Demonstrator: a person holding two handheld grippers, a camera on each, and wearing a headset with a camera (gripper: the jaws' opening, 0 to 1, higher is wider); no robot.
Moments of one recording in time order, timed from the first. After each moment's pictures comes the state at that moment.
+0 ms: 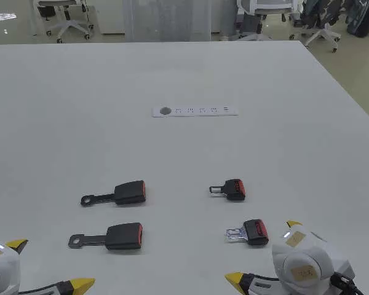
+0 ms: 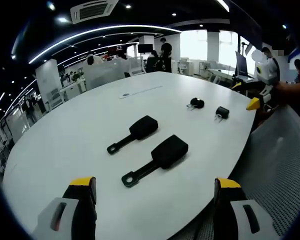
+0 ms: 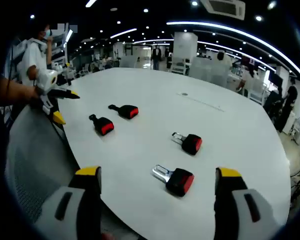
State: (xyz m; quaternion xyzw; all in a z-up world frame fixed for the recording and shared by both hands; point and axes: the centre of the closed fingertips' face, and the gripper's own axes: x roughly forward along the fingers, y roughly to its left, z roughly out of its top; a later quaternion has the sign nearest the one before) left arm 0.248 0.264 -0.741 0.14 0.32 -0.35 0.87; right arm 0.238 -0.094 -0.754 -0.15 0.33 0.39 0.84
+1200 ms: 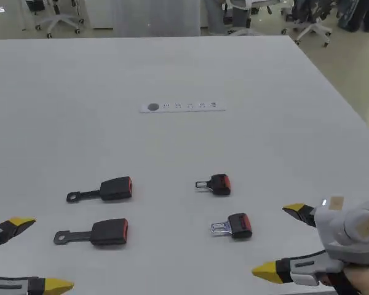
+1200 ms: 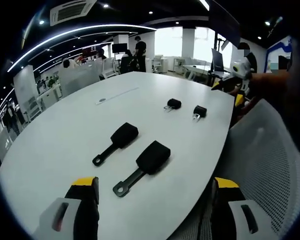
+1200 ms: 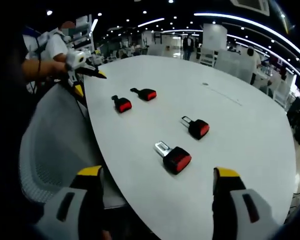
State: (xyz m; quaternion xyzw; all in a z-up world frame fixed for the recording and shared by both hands) left arm 0.237 0.247 -0.742 0.14 0.32 -0.39 0.85; right arm 0.229 -0.107 -0.754 -0.15 0.34 0.41 0.84
